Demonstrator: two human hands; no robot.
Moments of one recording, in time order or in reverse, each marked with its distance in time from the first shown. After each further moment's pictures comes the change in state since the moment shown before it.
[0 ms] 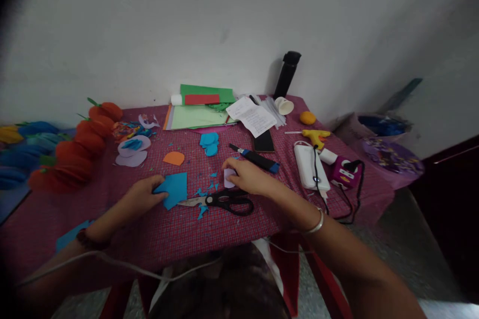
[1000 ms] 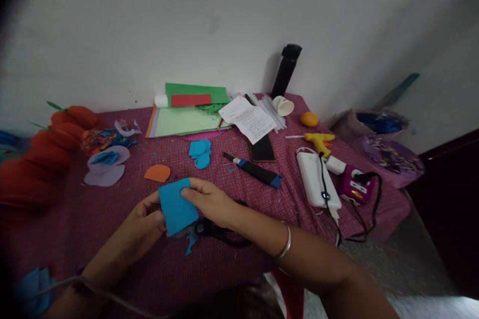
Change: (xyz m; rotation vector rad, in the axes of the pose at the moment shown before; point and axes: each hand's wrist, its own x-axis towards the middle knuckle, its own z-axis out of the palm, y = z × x) left_hand 0.004 0.065 0.031 -1.496 -0.201 -0.101; right_hand 0.042 -0.031 0.059 1.269 -0.044 0.131
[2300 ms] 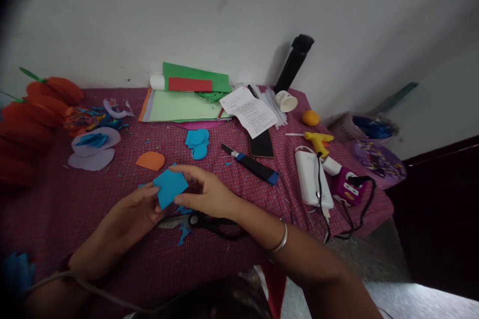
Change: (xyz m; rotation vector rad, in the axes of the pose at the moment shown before) left_hand 0.009 -0.002 -0.010 -0.277 0.210 -0.147; right_hand -0.001 0.001 -0.012 -0.185 -0.087 -0.130
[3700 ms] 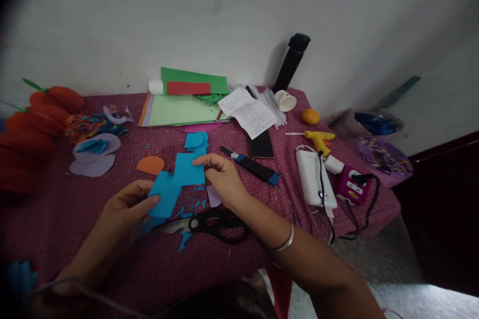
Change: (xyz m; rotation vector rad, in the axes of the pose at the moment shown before) left_hand -0.011 0.005 0.003 0.514 0.184 0.316; right_hand 0.009 -0.009 -0.018 0.157 0.462 -0.018
